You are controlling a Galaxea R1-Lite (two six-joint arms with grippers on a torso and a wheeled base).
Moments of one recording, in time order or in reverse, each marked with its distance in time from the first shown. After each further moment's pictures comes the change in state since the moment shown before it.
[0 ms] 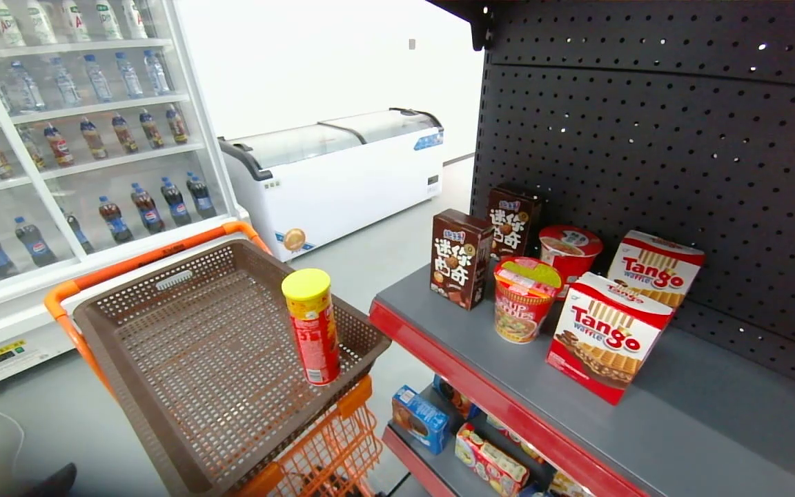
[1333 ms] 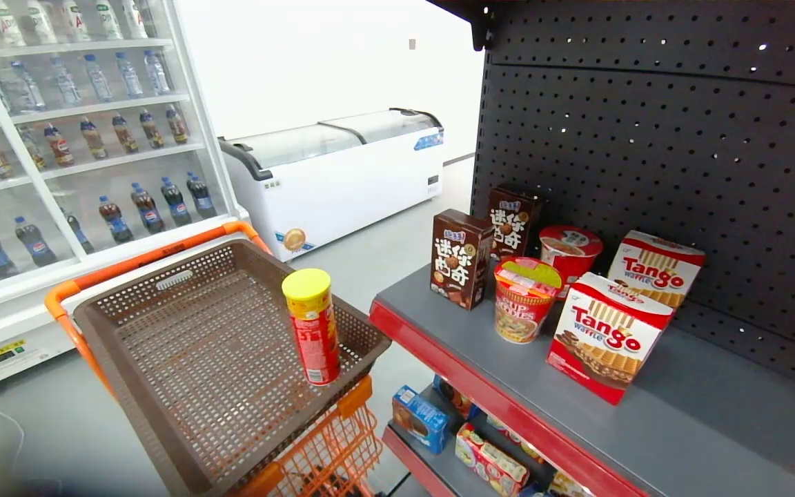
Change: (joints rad) left arm 0.084 -0.609 0.415 0.000 0.164 -0.110; right arm 0.000 0.000 0.000 0.000 0.000 0.000
